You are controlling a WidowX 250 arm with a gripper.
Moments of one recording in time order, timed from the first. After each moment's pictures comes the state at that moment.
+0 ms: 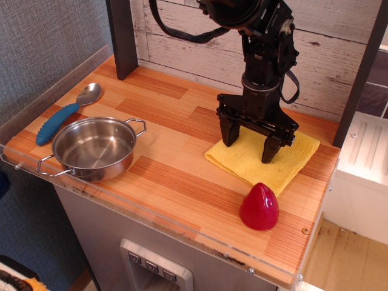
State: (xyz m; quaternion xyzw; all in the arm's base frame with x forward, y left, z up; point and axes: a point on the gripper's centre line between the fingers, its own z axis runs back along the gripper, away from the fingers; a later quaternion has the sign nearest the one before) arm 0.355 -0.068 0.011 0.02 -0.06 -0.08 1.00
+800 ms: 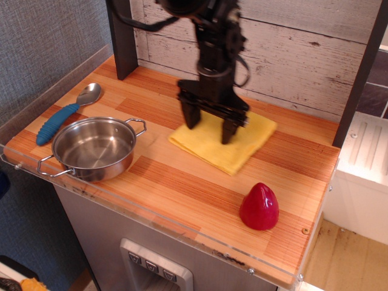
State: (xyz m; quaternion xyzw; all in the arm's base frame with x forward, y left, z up) arm 0.357 0.031 0.006 0.06 -0.05 -0.02 1.00
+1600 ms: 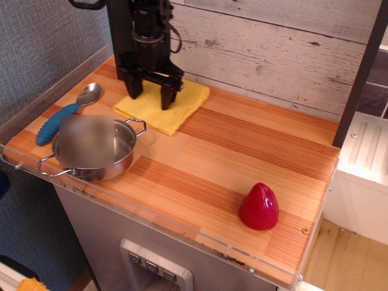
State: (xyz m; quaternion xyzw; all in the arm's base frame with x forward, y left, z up) arm 0.370 0.146 0.008 0.08 -0.02 0.04 1.00
